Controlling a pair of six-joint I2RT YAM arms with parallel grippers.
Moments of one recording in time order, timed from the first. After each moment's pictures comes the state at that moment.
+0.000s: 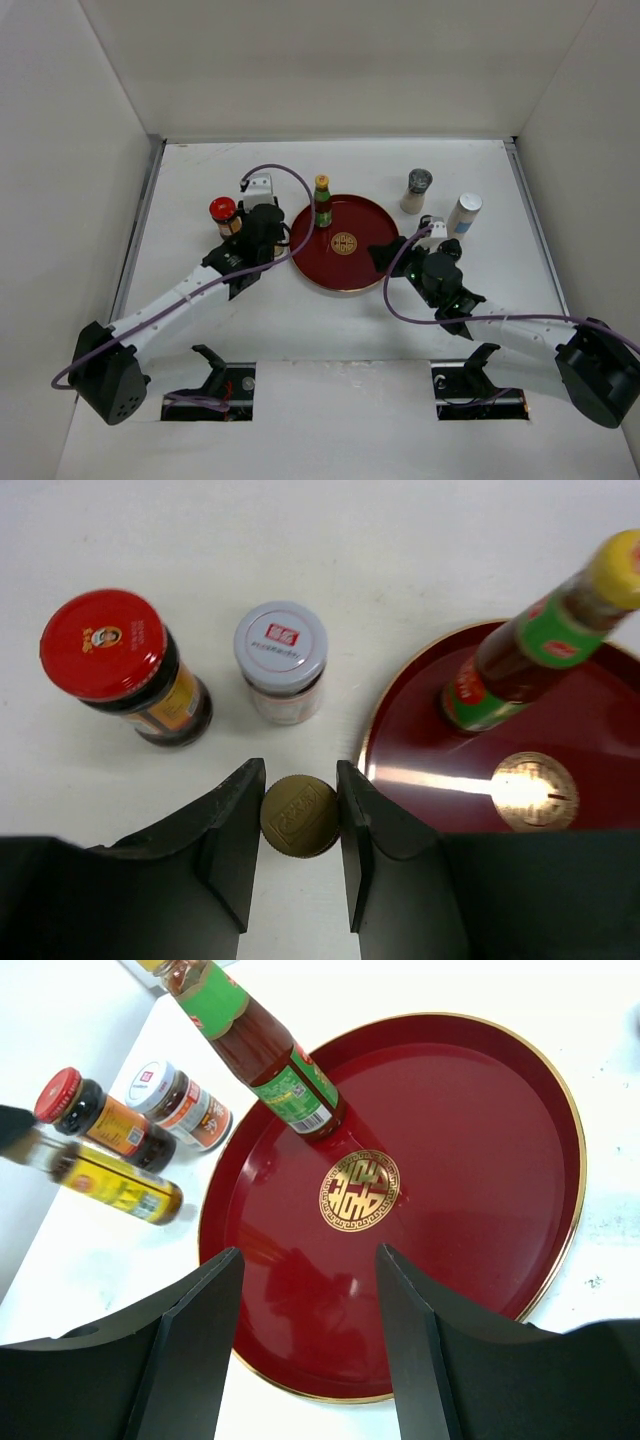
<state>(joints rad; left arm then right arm) -0.64 1.16 0.81 -0.14 -0.68 -0.39 0.71 1.09 0.33 0.61 0.27 0.60</state>
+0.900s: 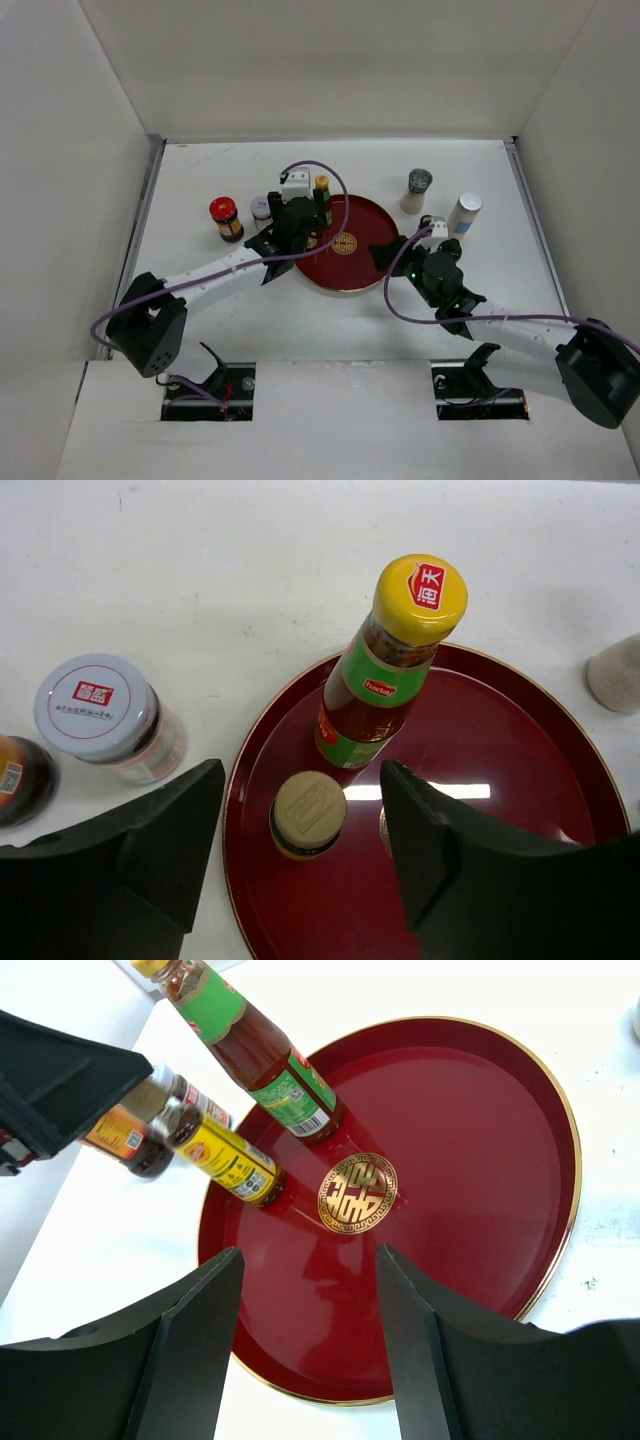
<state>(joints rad) -0.75 1.46 0.92 0.14 -0.64 -0.38 0.71 1.09 0.33 0.61 0.27 0.60</state>
